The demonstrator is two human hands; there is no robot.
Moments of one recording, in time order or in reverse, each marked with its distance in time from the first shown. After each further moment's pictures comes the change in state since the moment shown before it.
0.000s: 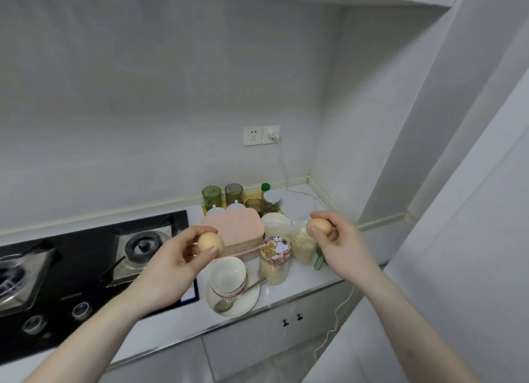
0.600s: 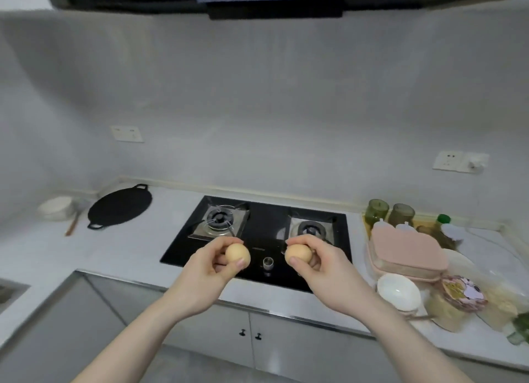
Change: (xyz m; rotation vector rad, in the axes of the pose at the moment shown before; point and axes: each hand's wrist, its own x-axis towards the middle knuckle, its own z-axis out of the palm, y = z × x) left_hand -0.251 -0.101 -0.221 0.025 0.459 -0.250; right_hand -0.144 -0.235 0.275 0.131 -0.704 -0.391
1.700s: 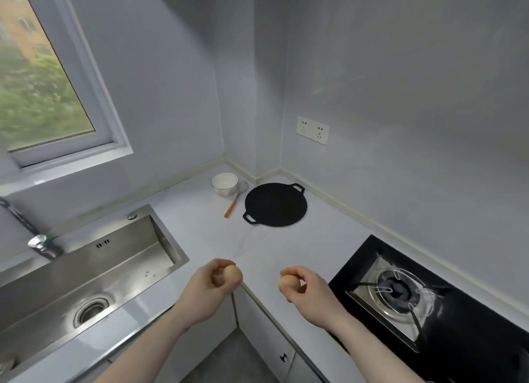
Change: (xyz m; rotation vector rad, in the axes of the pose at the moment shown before) left_hand 0.039 -0.310 -0.348 0.000 0.540 -0.546; right_hand 0.330 -0.114 0.444 0.078 -0.658 0.000
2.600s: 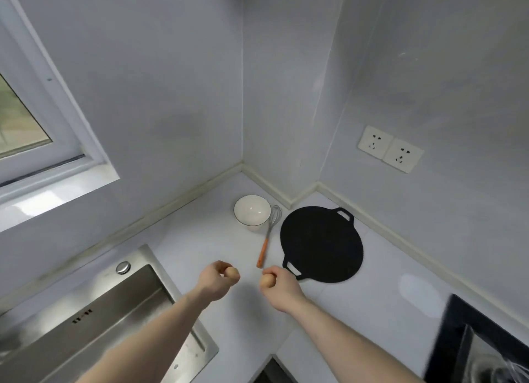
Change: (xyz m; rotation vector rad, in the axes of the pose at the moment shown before) left_hand 0.395 -0.148 -0.110 -0.036 -0.082 -0.344; right_hand 0.401 -0.068 0.166 -0.219 -0.017 0.286
